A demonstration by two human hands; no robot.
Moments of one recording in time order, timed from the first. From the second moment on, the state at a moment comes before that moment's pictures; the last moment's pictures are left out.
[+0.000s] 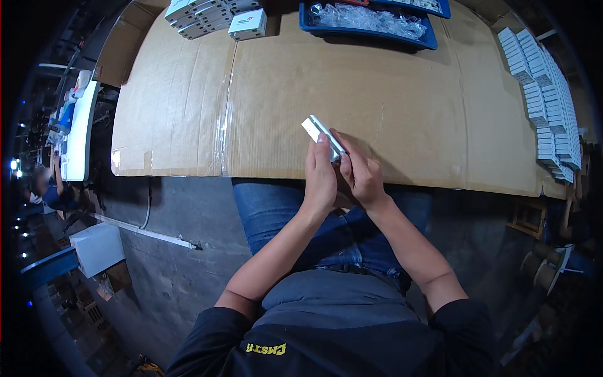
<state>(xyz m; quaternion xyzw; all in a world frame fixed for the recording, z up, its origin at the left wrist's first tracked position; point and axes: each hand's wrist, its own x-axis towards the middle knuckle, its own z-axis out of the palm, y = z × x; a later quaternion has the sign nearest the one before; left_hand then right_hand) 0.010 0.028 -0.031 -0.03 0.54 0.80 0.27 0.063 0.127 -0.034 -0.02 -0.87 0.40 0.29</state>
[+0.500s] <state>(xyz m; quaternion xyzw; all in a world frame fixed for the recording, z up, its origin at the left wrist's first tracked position) -0.011 0.005 -0.023 0.28 0.59 0.73 0.22 0.065 0.154 0.011 -0.19 -0.63 0.75 0.06</state>
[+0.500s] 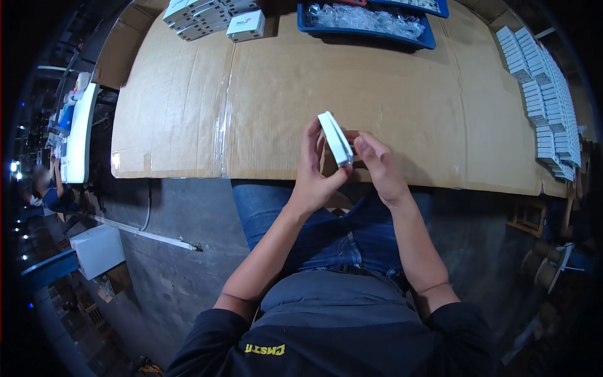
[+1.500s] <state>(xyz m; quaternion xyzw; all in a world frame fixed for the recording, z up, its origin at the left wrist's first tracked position) -0.004 -0.003 -0.009 0.23 0.56 0.78 0.12 0.085 0.092 0.002 -0.04 -0.75 0.63 0.17</state>
